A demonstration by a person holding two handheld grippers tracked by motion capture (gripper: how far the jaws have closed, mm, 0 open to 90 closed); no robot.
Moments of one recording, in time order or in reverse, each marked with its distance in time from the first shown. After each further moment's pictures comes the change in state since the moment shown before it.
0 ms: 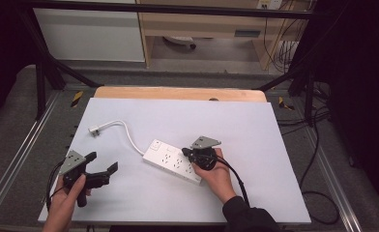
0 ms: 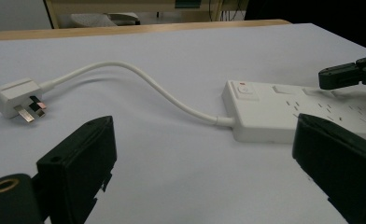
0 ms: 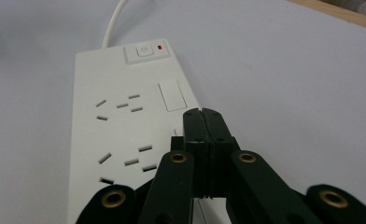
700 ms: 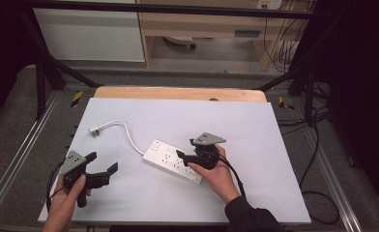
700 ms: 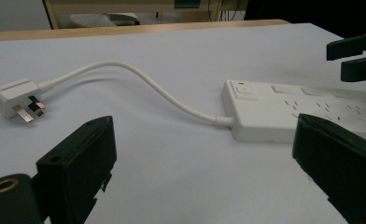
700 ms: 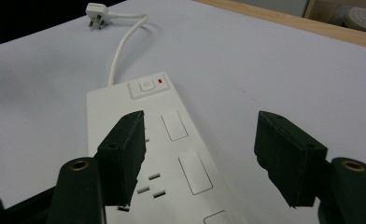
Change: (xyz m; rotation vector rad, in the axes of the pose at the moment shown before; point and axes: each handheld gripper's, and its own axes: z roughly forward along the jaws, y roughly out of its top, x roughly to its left) left arm -0.001 0.000 -0.001 0.001 -0.003 0.003; right arm 0.001 0.013 -0.011 -0.069 -0.009 0.091
